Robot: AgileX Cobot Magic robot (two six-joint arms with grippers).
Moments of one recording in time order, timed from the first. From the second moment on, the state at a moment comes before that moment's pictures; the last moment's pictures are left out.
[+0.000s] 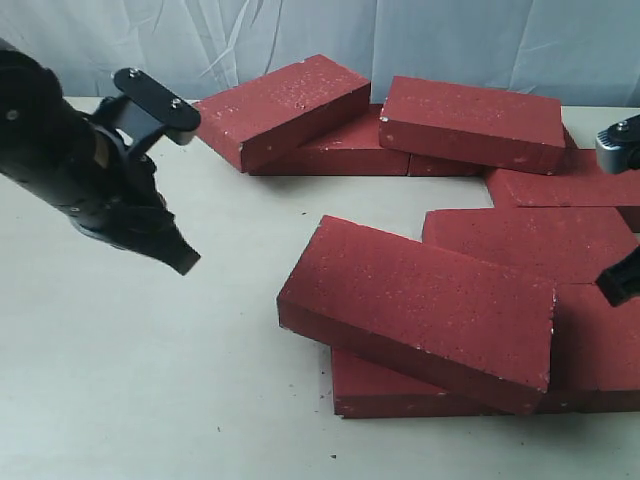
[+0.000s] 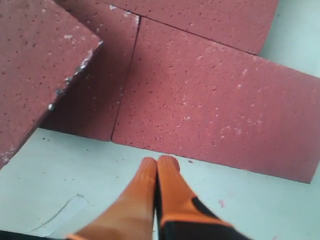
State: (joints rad) left arm -0.56 1.49 -0.96 0.14 0.72 0.04; right arm 0.25 1.19 -0.86 -0.16 1.16 -0.04
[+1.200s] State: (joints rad) left arm -0.59 1.83 -1.11 -0.38 0.61 0.45; right arm 0.25 1.45 -0.78 0.11 0.97 -0.16
